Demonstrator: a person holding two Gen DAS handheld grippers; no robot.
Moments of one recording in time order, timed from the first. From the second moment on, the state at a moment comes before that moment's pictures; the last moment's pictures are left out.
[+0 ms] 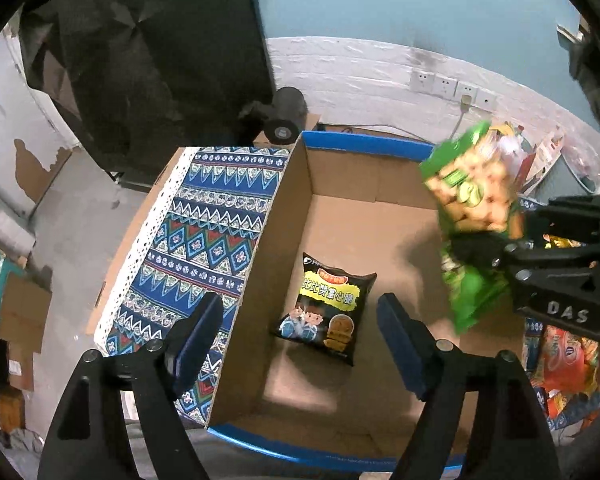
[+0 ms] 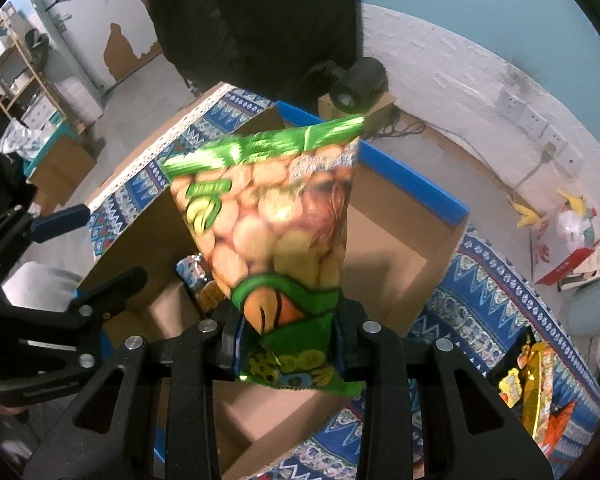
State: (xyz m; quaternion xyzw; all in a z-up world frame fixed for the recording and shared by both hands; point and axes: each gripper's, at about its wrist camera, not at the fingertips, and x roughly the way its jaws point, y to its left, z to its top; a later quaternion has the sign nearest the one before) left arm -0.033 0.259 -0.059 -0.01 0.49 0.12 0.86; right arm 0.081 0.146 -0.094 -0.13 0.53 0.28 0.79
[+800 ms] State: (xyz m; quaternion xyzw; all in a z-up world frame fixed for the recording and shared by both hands) left arm -0.020 0.182 -0.036 0.01 0.48 0.05 0.87; right arm 0.058 0.065 -0.053 -0.12 0.51 0.23 0.82
